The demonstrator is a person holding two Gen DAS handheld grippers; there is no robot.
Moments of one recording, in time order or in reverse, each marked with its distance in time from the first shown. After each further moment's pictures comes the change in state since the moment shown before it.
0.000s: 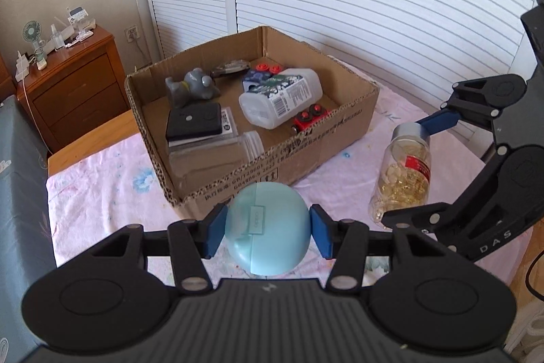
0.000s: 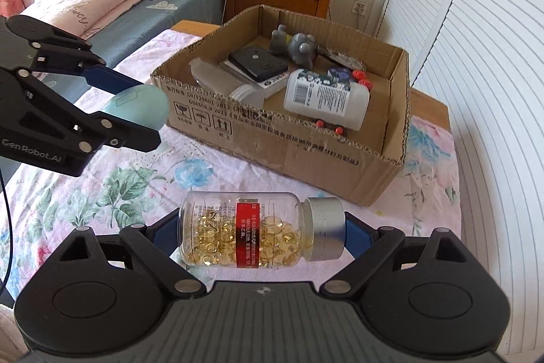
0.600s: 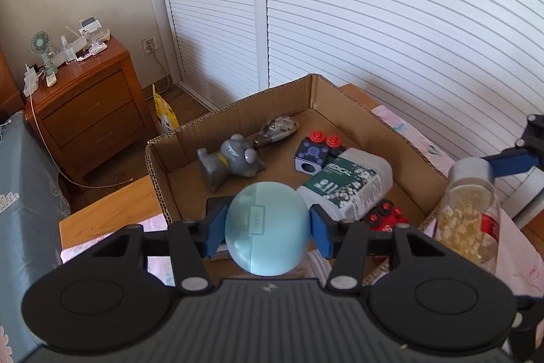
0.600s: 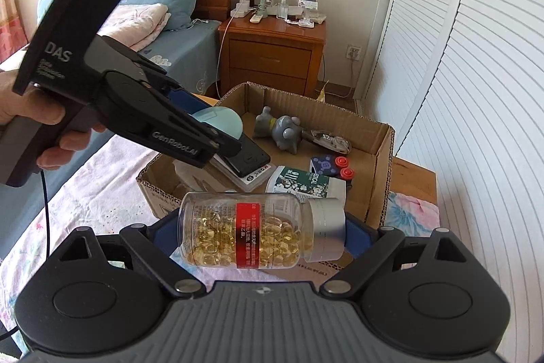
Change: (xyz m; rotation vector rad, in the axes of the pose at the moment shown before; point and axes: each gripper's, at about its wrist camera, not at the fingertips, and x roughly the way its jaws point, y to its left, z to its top) left arm 0.062 0.048 0.096 -0.041 -0.004 0.065; right arm -0.011 -0.023 0.069 0.017 -0.137 0.005
